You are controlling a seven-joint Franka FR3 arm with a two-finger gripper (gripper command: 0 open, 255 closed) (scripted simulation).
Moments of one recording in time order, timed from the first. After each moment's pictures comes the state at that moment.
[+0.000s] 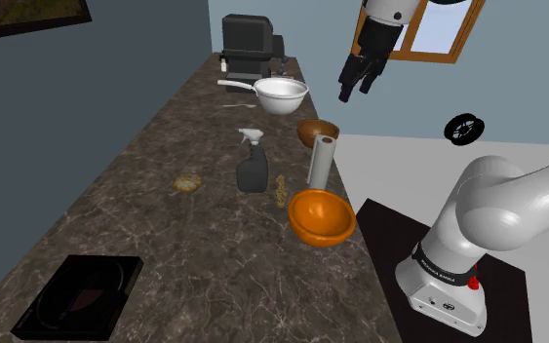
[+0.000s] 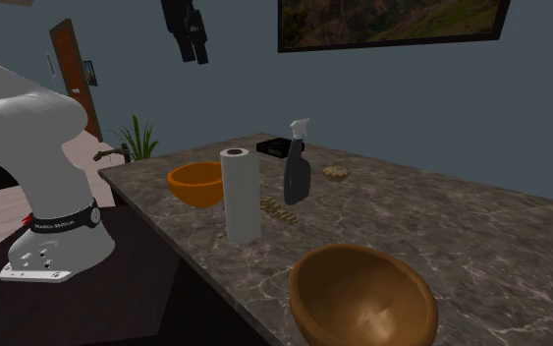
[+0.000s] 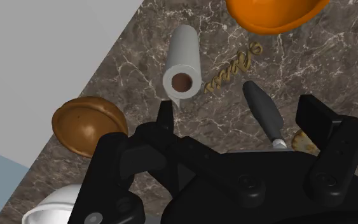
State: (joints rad) arm 0.02 -0.82 -0.02 -2.37 -0.06 1.72 0.15
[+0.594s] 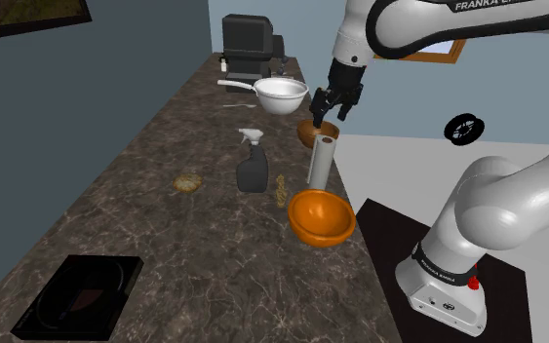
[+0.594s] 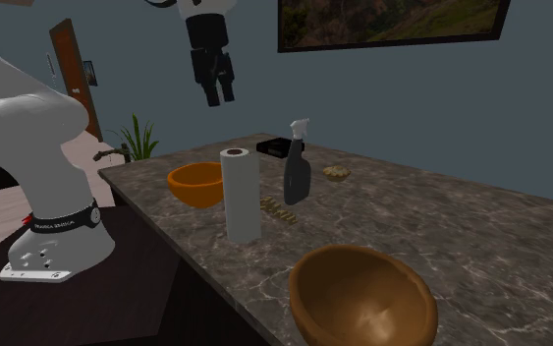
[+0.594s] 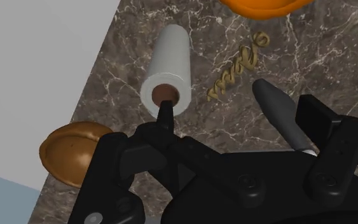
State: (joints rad) arm -0.01 -0.68 0.02 -2.49 -0.03 1.95 0.31
